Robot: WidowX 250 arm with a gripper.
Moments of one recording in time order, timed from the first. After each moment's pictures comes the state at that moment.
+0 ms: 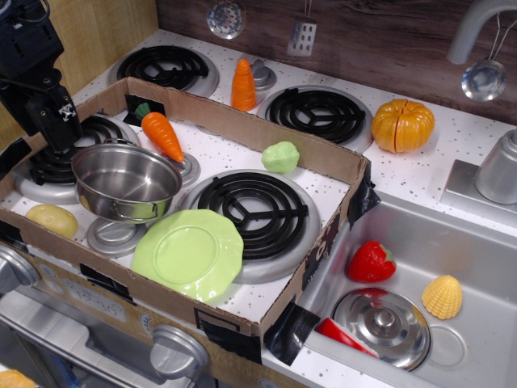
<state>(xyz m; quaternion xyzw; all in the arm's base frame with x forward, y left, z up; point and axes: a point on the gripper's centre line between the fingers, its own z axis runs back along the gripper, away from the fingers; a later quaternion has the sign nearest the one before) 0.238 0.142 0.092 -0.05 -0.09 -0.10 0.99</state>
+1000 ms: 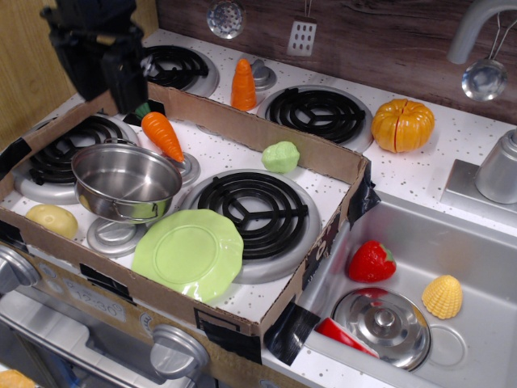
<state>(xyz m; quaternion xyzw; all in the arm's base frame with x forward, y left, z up) 0.274 0.082 0.128 -0.04 -0.04 -0.06 1.00</state>
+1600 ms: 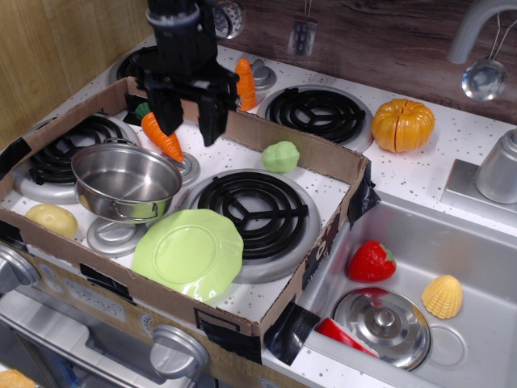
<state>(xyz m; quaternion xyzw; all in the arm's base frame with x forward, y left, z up) 0.326 0.042 0.060 -0.04 -0.02 0.00 1.00</state>
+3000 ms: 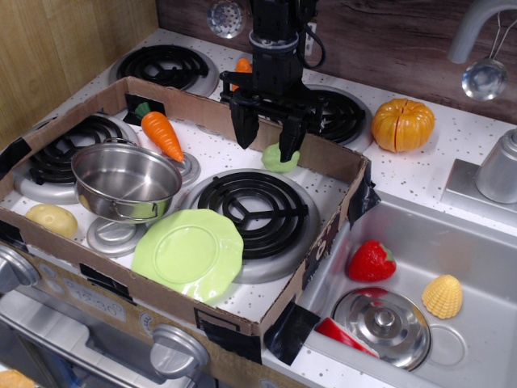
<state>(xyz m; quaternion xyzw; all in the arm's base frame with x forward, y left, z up) 0.360 -0.007 0.043 -0.01 0.00 0.00 1.00</state>
